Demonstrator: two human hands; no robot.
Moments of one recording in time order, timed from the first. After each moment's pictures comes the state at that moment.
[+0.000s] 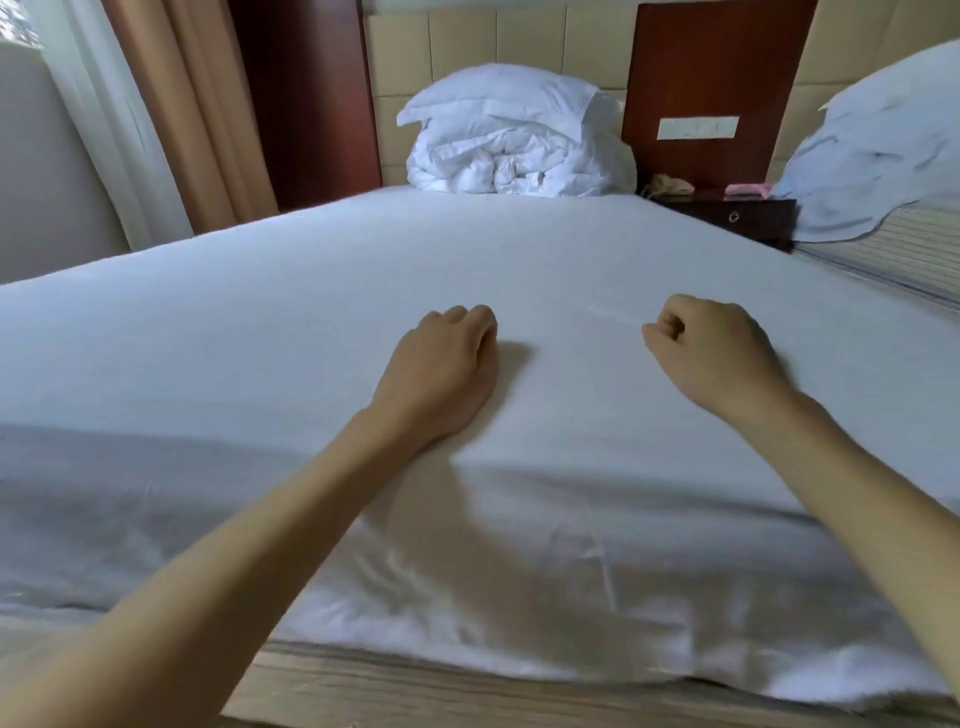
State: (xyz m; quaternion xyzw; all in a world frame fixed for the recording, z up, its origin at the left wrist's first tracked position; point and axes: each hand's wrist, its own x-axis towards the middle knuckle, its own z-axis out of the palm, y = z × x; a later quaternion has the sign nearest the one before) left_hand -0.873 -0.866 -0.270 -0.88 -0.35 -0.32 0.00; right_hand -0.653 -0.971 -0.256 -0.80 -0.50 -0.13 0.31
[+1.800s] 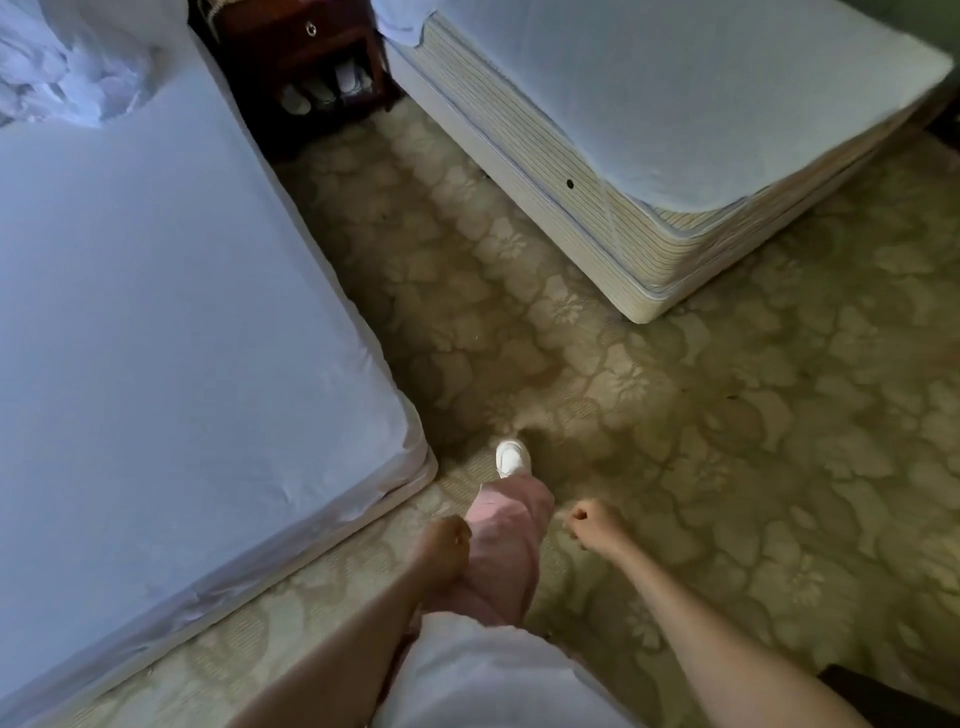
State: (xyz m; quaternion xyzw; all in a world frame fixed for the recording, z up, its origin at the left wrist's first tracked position) left_hand -0.616 -1.299 0.044 -0.83 -0.28 0.32 -0.35; right_hand -0.492 -1.503 0.013 -0.88 -0.02 0.45 0.17
